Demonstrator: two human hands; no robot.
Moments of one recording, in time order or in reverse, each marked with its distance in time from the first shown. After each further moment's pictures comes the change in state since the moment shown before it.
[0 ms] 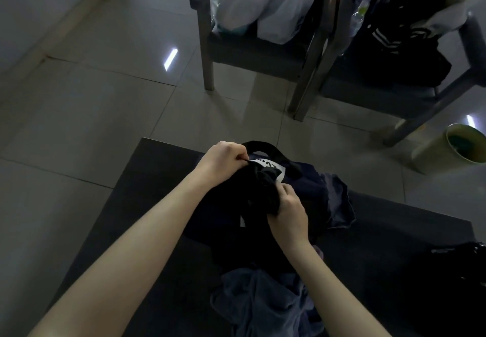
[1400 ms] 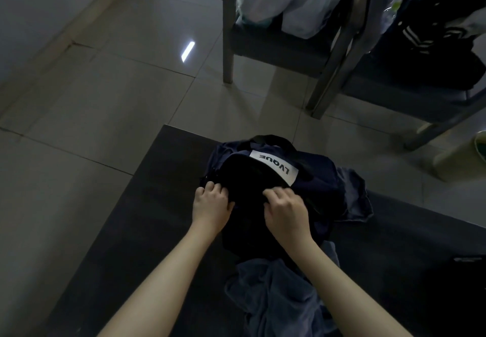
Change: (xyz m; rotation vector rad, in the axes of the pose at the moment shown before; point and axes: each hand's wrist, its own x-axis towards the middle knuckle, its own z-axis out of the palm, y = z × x) left_hand -0.103 -0.069 0.073 0.568 -0.065 -0.278; right_hand -0.007 -0.001 0.052 -0.424 -0.062 -0.361
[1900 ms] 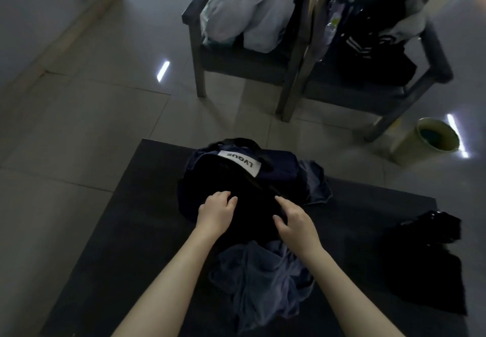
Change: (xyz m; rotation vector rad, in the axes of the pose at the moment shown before) left_hand -0.055 0.072 -0.052 -0.641 -0.147 -0.101; right_hand -0.093 0.047 -0.073 0.428 -0.148 0.331
